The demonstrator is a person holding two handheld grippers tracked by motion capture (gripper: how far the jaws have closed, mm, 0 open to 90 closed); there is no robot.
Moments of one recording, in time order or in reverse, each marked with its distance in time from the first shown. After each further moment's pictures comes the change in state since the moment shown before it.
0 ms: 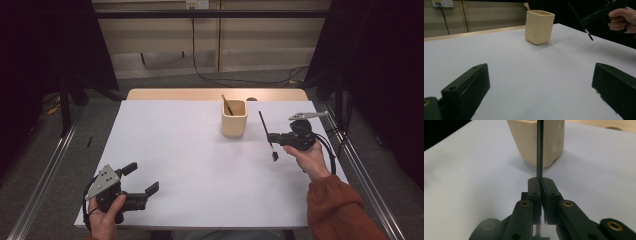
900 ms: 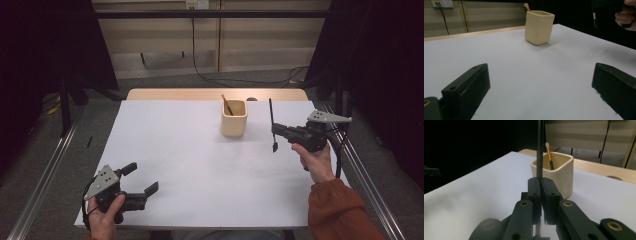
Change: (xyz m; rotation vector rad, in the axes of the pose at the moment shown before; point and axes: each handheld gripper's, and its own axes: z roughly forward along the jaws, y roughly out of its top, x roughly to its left) left arm 0.001 0.000 -0.001 -0.003 -0.004 0.002; right arm 0.013 0.003 -0.039 -0.315 0.093 -0.074
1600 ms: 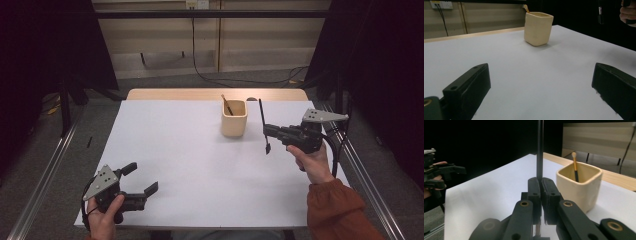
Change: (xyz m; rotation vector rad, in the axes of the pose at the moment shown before) left arm -0.001 0.001 -0.001 -0.008 -0.005 -0.002; right arm 0.031 0.017 0.004 0.005 0.118 -0.058
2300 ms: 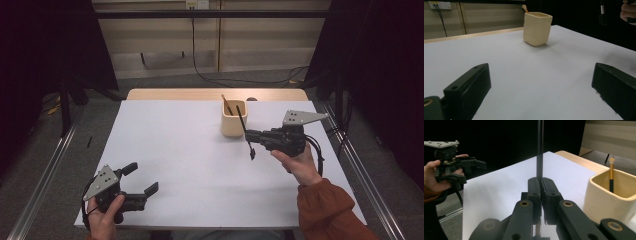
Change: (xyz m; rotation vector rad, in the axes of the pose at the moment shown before) left arm 0.000 0.000 0.000 -0.001 -0.007 0.004; right arm 0.034 0.011 0.028 0.047 0.115 -0.064
